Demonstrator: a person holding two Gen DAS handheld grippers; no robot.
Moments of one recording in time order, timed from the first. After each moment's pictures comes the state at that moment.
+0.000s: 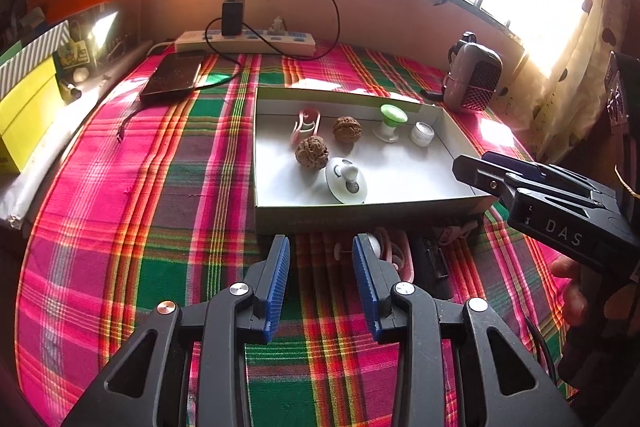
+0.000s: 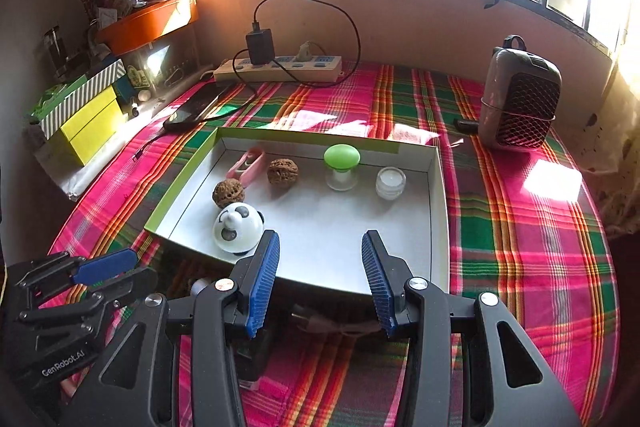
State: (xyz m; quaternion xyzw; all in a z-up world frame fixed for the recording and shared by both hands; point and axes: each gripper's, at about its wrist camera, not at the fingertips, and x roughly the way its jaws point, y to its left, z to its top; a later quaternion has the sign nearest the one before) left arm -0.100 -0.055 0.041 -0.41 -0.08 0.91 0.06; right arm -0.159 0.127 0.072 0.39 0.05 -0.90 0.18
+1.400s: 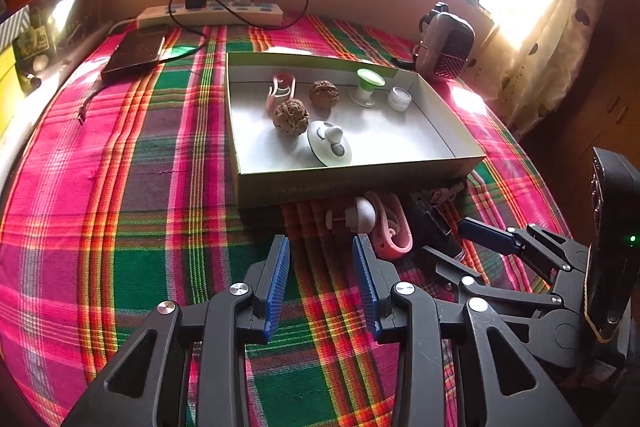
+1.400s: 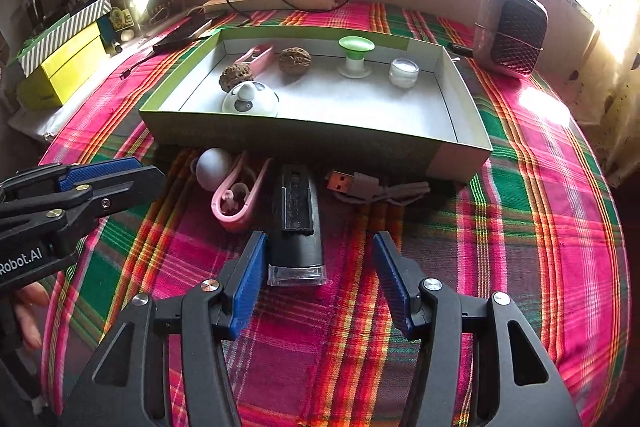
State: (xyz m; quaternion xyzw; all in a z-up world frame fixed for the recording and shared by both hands) left arm -0.107 -0.063 0.024 -0.44 -0.08 0.88 0.14; right arm -0.107 0.102 0.016 0.45 0.07 -0.88 0.12
